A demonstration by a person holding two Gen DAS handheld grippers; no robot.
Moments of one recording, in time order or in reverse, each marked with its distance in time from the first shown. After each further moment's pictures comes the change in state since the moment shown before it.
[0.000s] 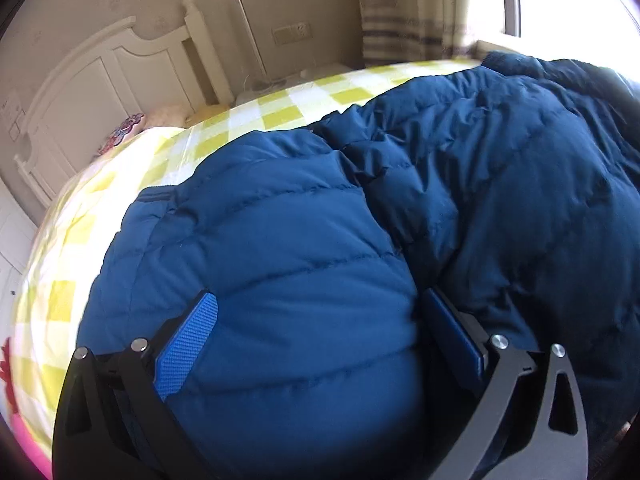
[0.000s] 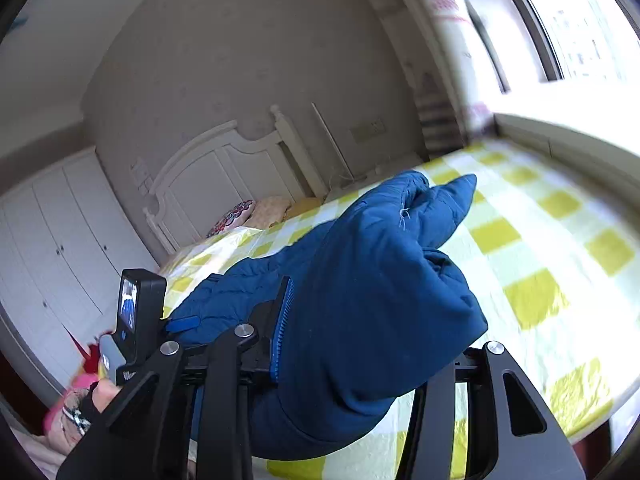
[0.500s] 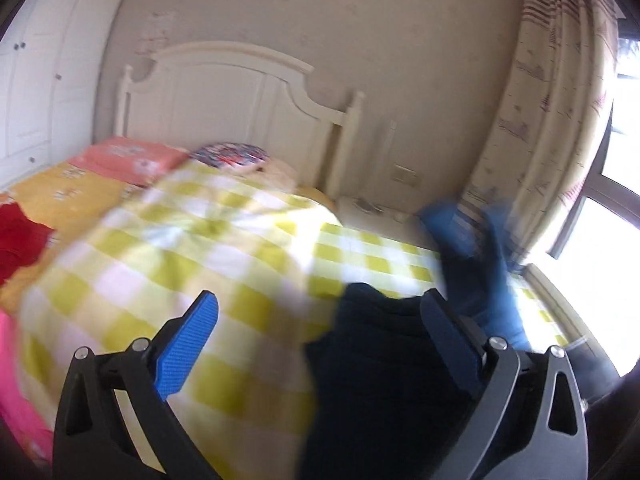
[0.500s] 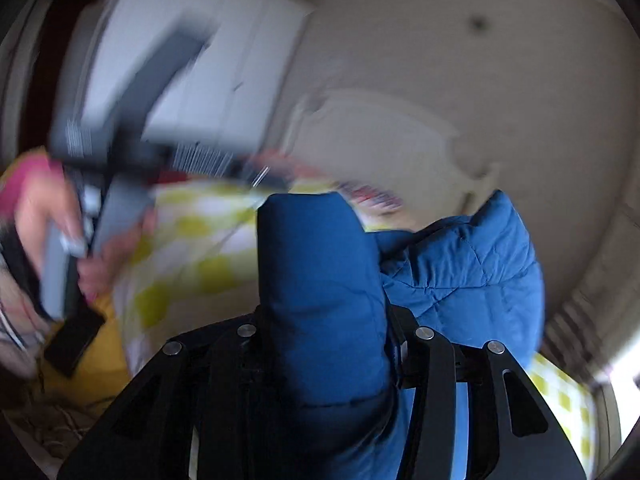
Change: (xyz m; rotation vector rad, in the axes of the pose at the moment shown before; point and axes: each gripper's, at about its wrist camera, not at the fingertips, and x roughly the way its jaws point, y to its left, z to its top) left arm -0.164 0.262 -0.078 -0.566 -0.403 0.049; right arm 0.129 0.330 -0.077 -0.953 0.128 0.271
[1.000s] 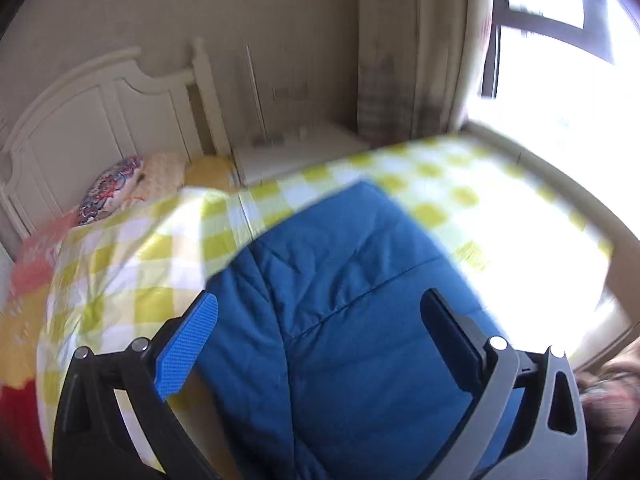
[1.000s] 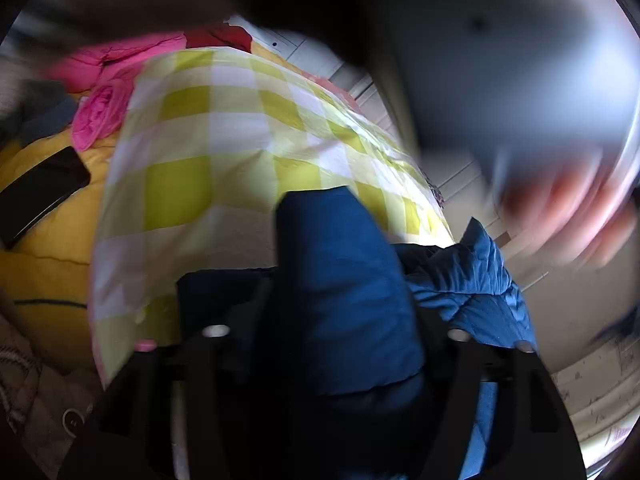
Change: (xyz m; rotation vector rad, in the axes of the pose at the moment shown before) left arm 0.132 -0.147 0.009 0.586 0.342 -0.185; right arm 0.071 0.108 -0.036 -0.444 0.137 -0.051
